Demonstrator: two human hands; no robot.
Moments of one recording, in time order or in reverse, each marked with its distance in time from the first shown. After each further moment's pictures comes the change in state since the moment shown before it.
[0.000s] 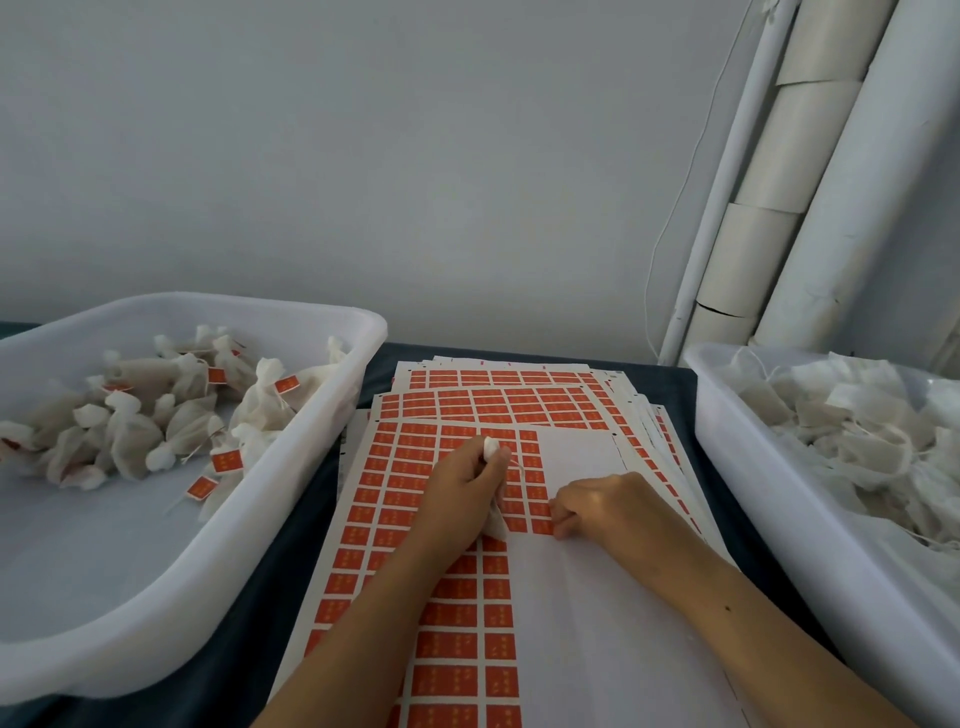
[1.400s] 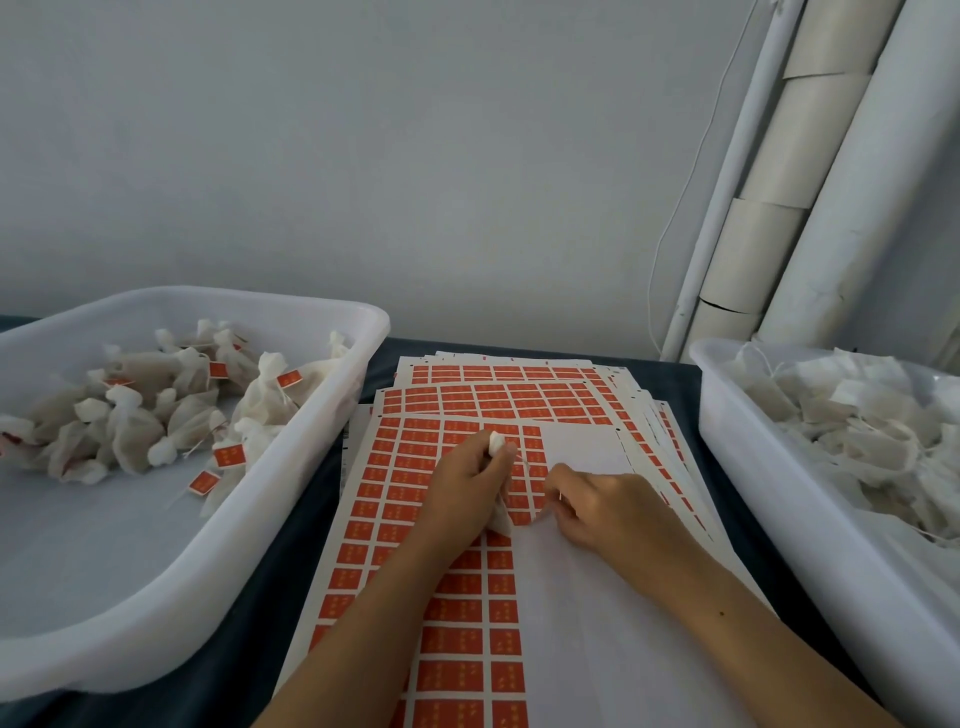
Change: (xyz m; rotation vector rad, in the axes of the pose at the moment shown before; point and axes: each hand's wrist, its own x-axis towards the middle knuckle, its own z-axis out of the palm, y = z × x) left_hand 0.000 0.004 -0.002 -0.020 0.002 -0.033; right_hand 0.001 -0.013 0.011 -0.083 0.391 -0.112
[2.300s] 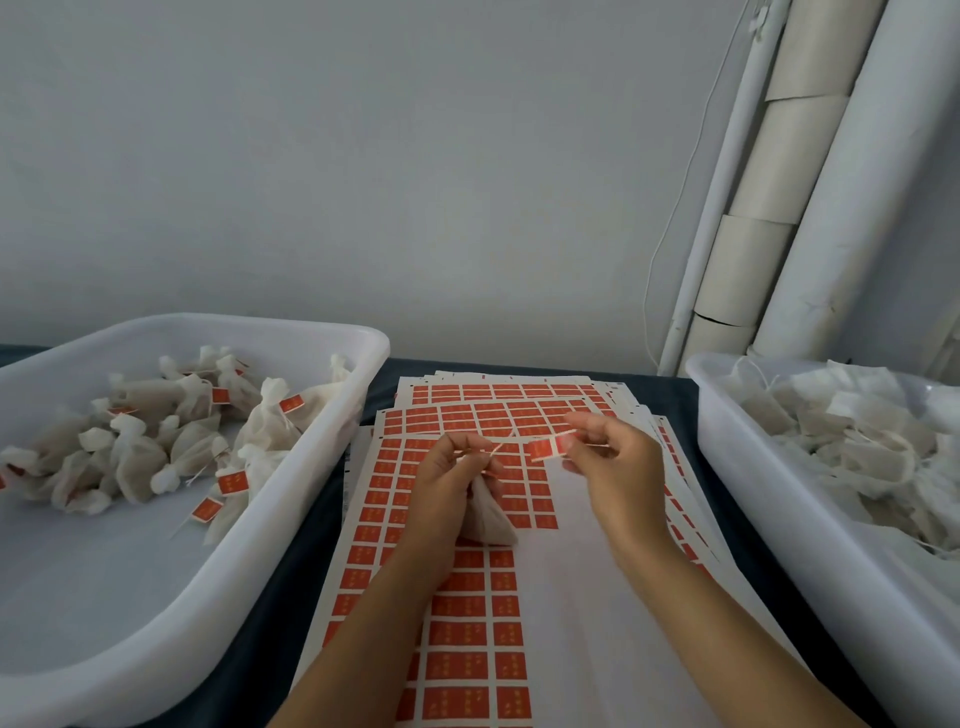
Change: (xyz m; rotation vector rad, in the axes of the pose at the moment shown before) left_hand 0.002 0.008 -0.015 -0.437 0.078 -0.189; right_hand 0.041 -0.008 -0.001 0.846 0.488 0.823
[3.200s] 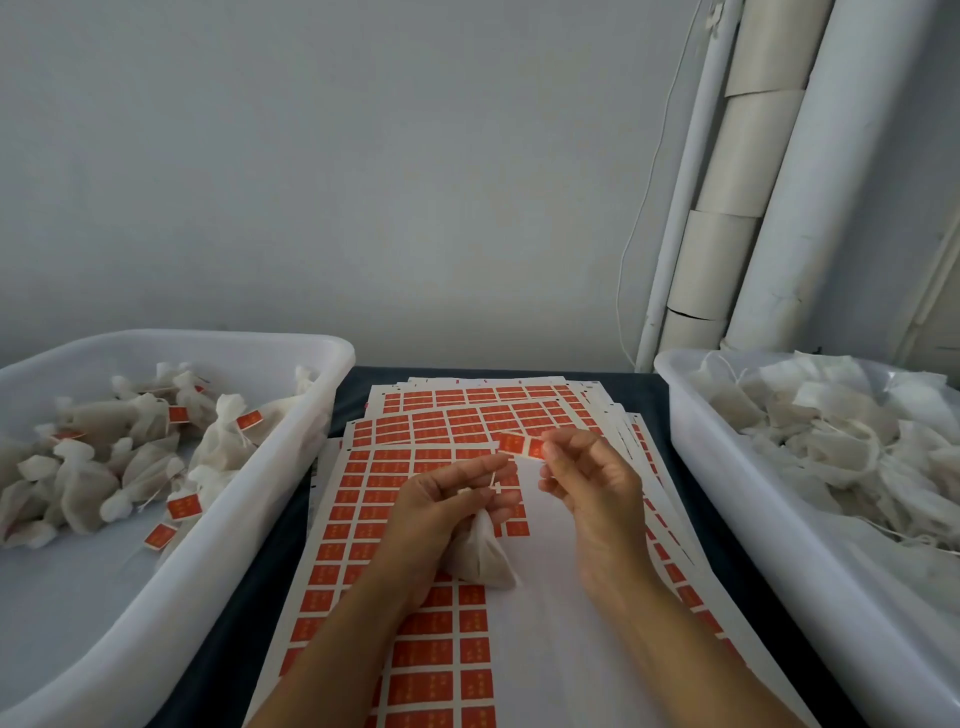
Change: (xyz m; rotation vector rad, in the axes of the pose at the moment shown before) left_hand -0.010 0.003 0.008 0.020 -0.256 -0.017; right_hand -0.014 0.015 -0.009 0.446 -0.036 0.080
